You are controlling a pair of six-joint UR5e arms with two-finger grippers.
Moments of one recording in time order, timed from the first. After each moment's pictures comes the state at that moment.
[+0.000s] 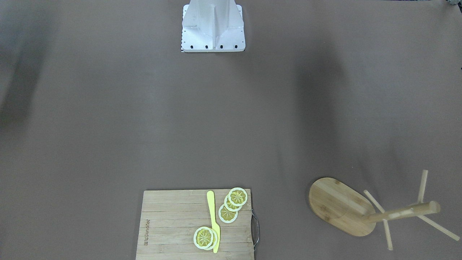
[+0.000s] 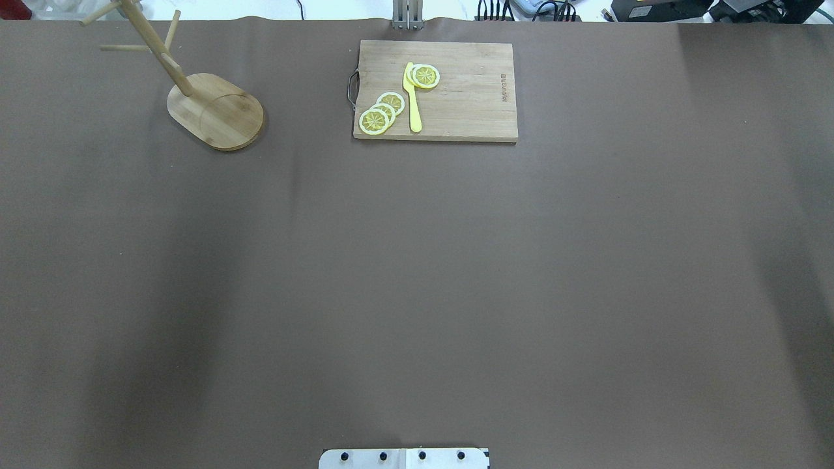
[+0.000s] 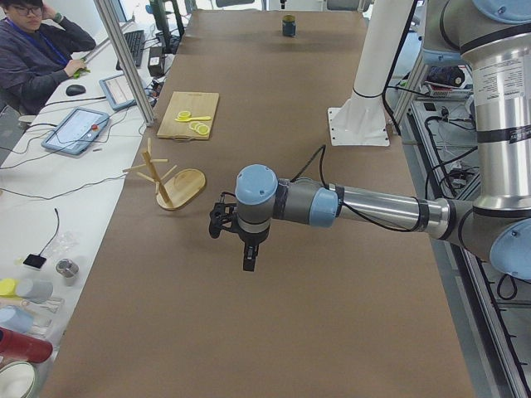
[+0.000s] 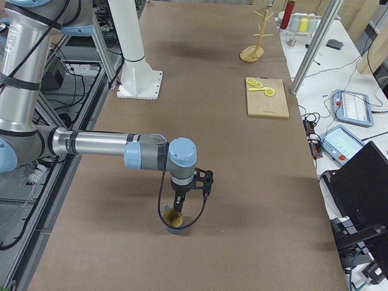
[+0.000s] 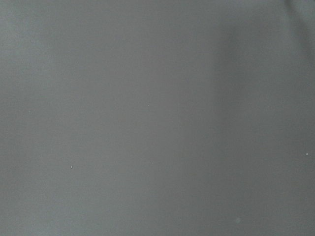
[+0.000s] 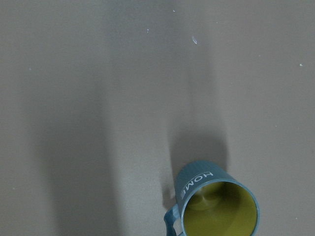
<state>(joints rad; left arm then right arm) -1.54 -1.38 -1.90 -1.60 -2.38 -0.07 1.54 -1.89 1.87 -1.59 2.31 0.11</state>
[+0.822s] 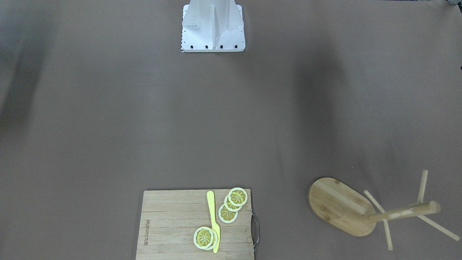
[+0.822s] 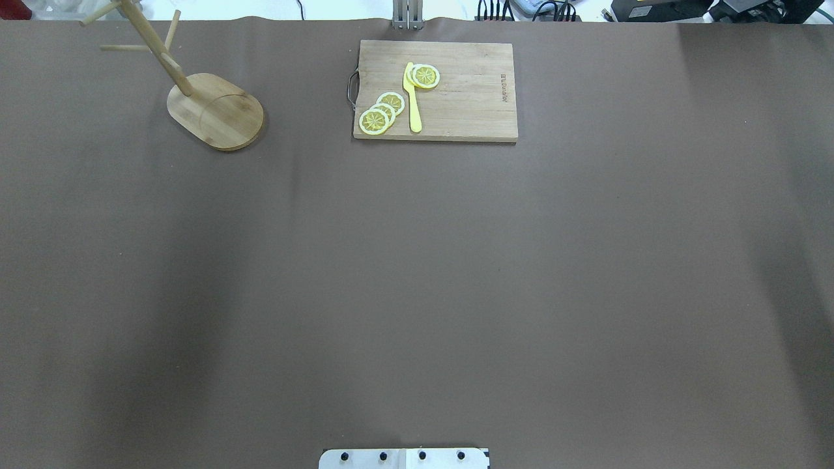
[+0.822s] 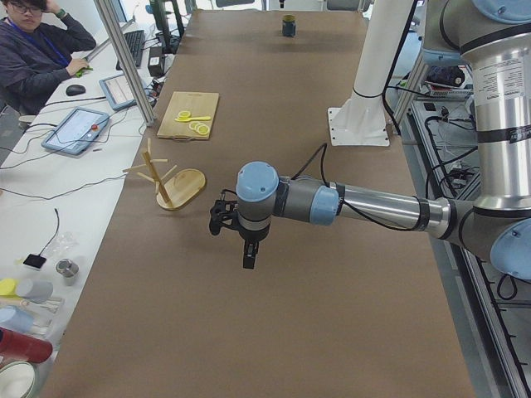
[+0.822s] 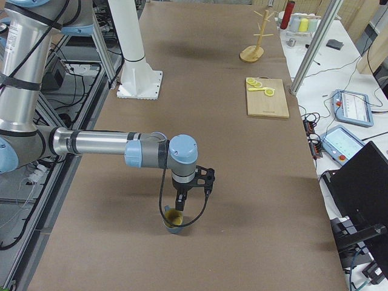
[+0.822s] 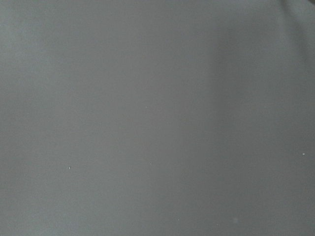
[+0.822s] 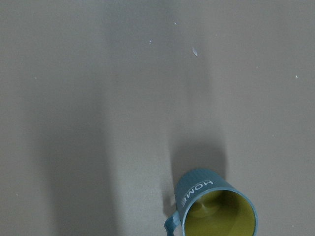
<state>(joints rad) -1.54 -1.38 -1.91 -1.60 -2.38 -0.07 1.55 -1.87 1.90 -1.58 2.29 0.12</state>
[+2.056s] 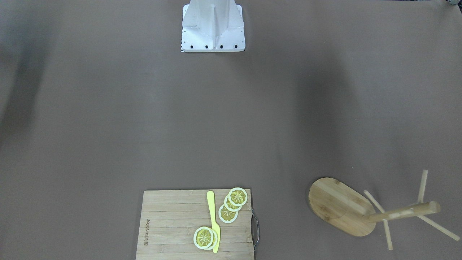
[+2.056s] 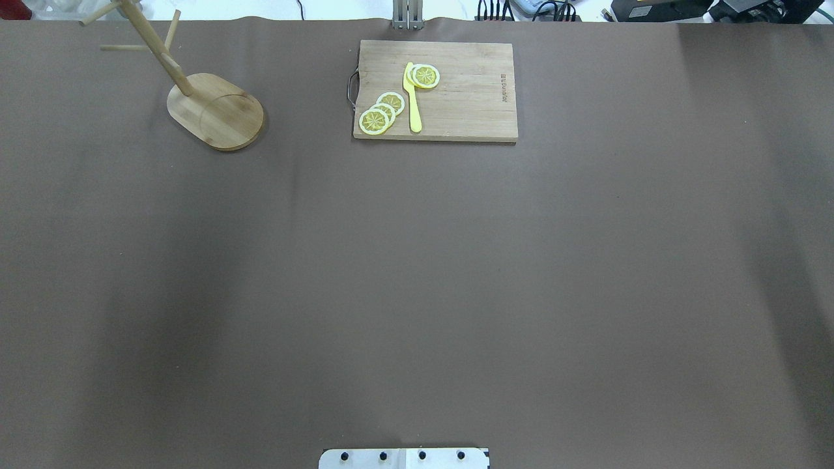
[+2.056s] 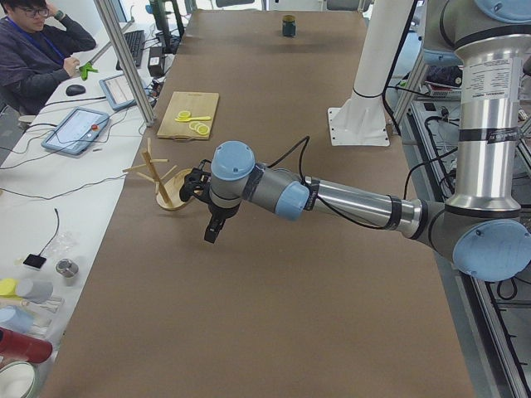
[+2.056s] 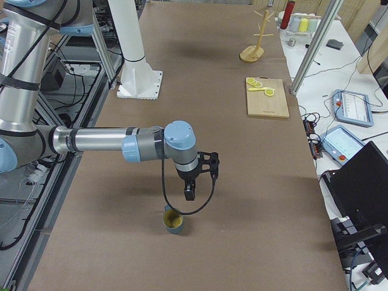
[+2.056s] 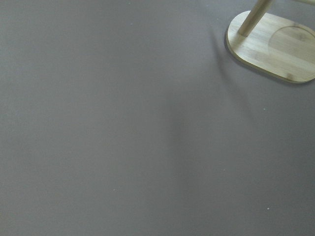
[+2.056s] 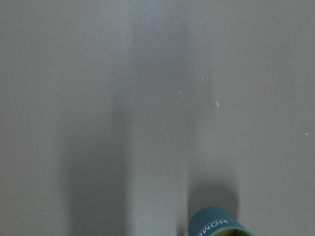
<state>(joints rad) -1.54 -1.51 -1.82 -1.85 -2.43 -0.05 1.58 -1.91 1.93 -1.41 2.31 0.11</state>
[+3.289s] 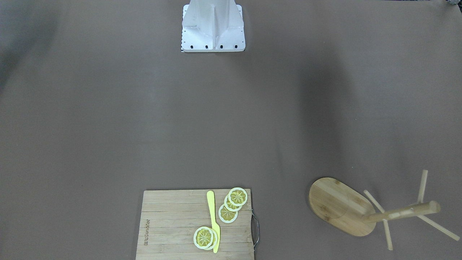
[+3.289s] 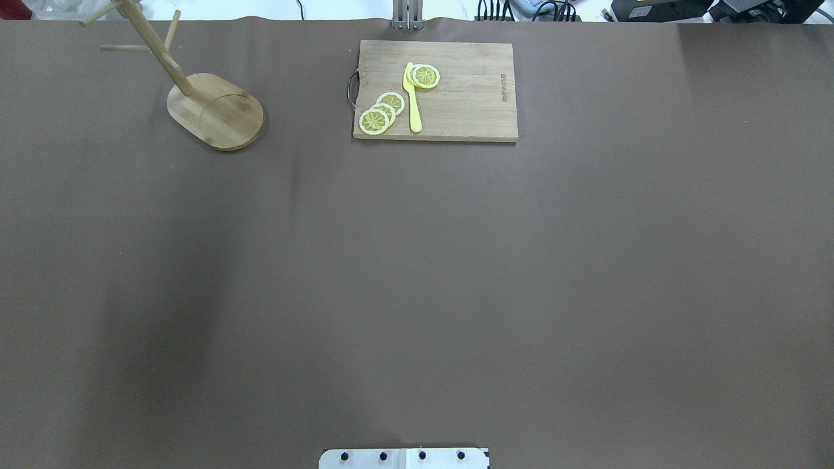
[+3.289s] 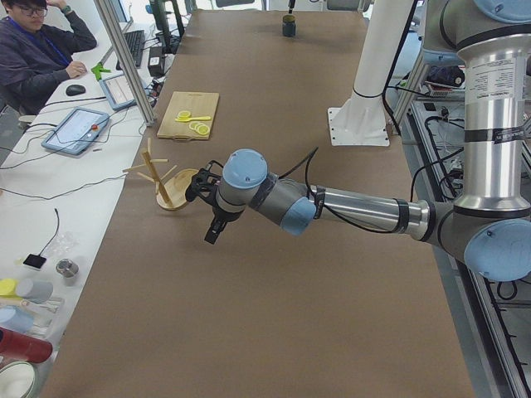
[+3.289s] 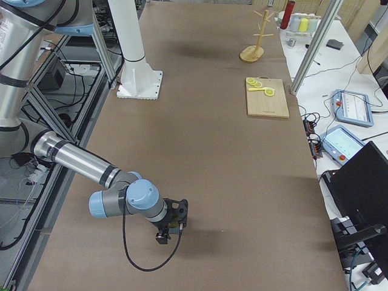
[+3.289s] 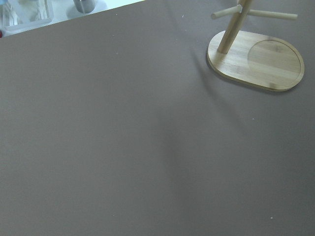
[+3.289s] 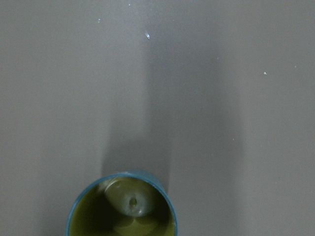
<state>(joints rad) -1.54 -1.48 -1.80 -2.00 -2.43 -0.09 1.61 -2.01 1.58 -0.93 2.31 0.11</state>
